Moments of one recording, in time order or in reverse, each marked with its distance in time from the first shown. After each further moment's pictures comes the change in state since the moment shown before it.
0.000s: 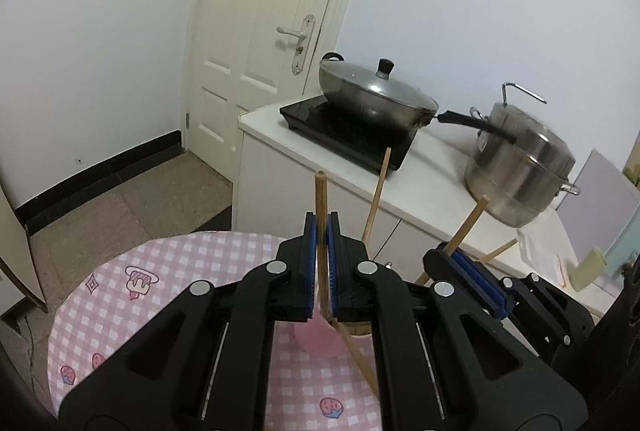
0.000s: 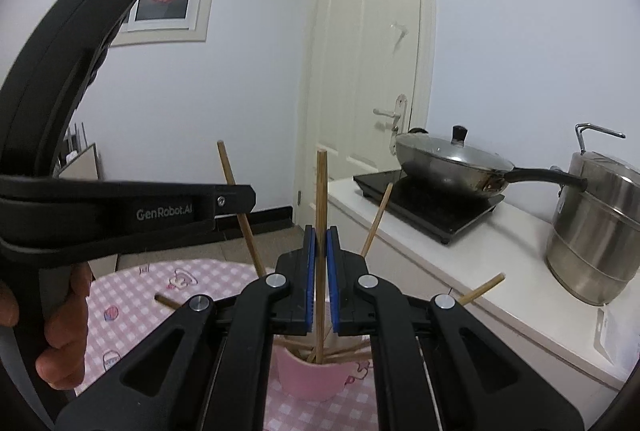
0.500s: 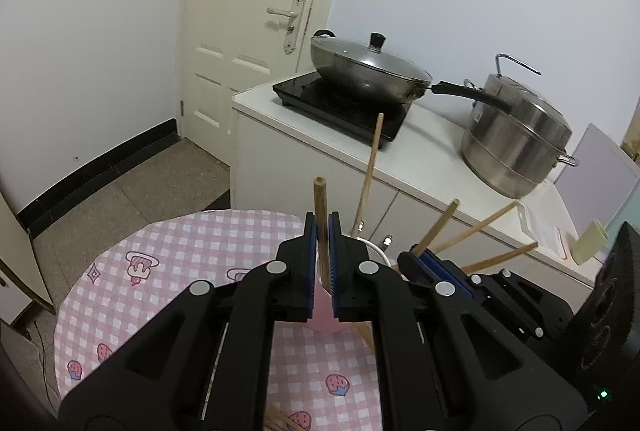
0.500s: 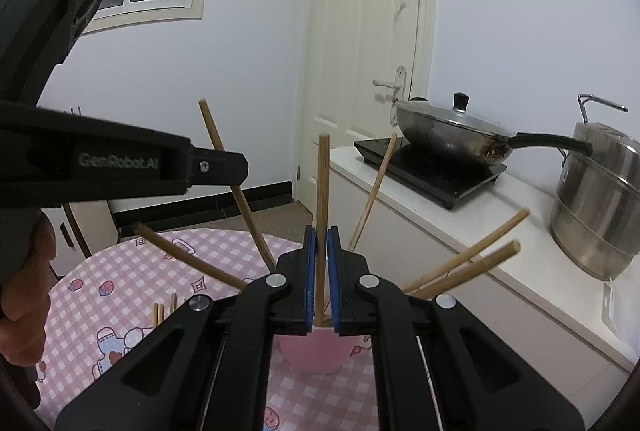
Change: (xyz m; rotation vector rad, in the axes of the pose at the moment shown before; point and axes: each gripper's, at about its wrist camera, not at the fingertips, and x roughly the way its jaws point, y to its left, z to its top) left arm -0.003 -0.001 -0.013 0.048 0.071 -0.023; right arm 0.009 0.002 -0.025 0.020 0.081 -0.009
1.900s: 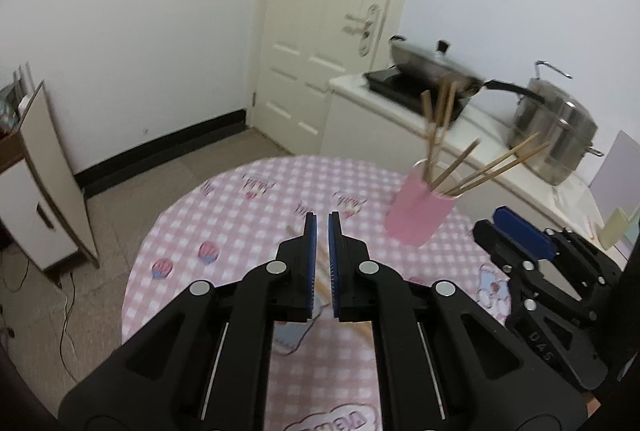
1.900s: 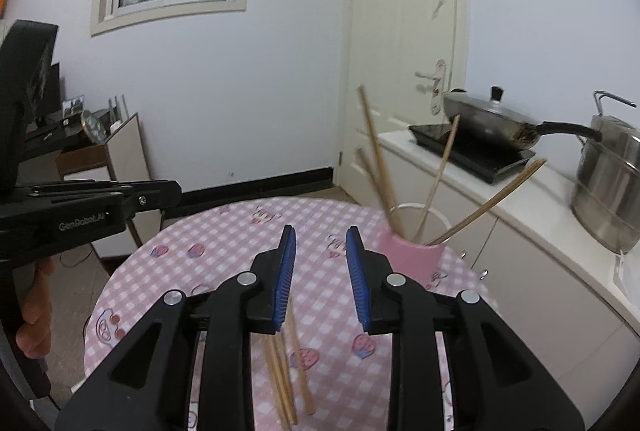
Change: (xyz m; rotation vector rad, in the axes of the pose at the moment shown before) left arm -0.119 0.073 -0.104 -0.108 -0.035 0.217; right arm -0.074 0.082 -0.025 -0.023 0.055 0.126
